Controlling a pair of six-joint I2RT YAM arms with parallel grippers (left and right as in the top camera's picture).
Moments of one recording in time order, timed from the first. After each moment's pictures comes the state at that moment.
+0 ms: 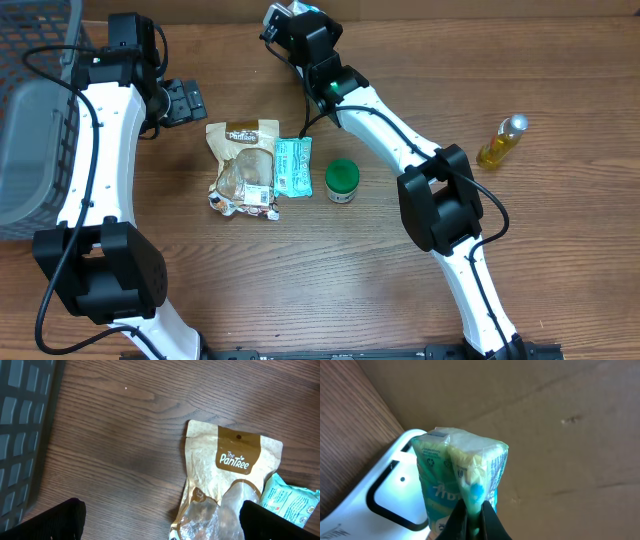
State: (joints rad) left arm 0.08 1.89 1.78 -1.14 -0.06 -0.25; right arm 0.55 2.48 2.14 -0.04 0.43 -0.85
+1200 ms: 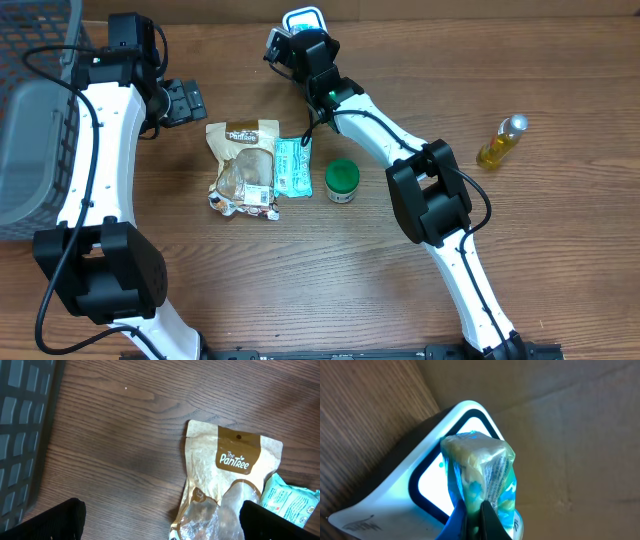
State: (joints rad) left arm 0.08 1.89 1.78 -1.14 -0.06 -0.25; right arm 0.53 2.59 2.15 -0.02 0.40 -0.87
